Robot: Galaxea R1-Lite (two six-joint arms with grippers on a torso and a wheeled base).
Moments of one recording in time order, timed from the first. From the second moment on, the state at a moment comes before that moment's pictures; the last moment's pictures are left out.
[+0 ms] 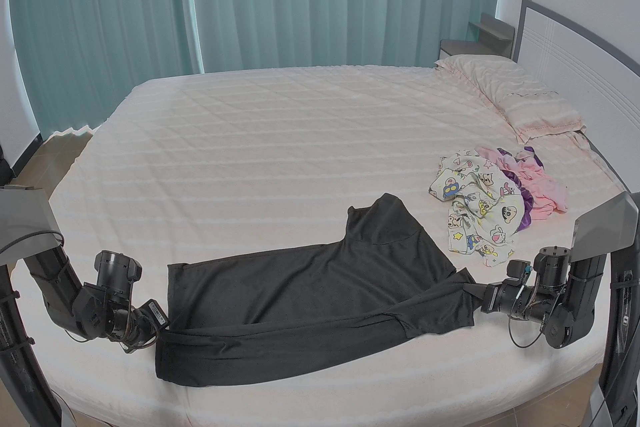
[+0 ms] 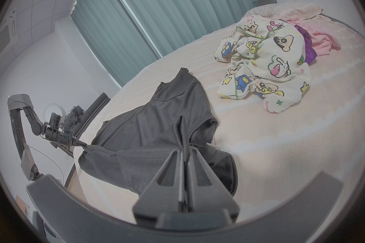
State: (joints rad) left arm -0.03 2.07 -0.44 -0.58 0.05 -0.77; right arm 0.02 2.42 -0.38 -1.55 0.49 0.23
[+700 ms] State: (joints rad) left arm -0.02 2.03 -0.37 -0.69 0.00 -0.80; right arm -0.01 2.34 -0.34 -1.55 0.46 0.57
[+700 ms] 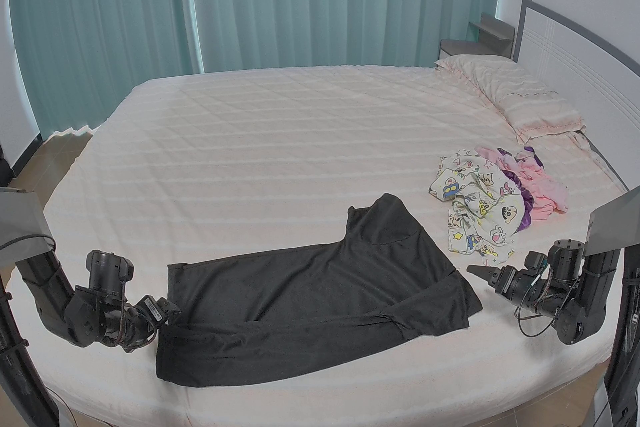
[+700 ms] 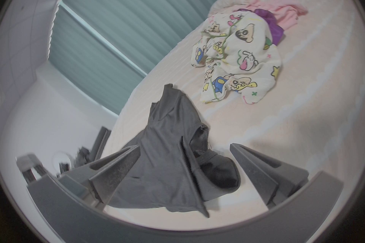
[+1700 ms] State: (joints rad) left arm 0.00 1.91 -0.30 -0.73 -0.11 -0.90; right arm 0.00 2.27 -0.26 -1.55 0.44 0.68
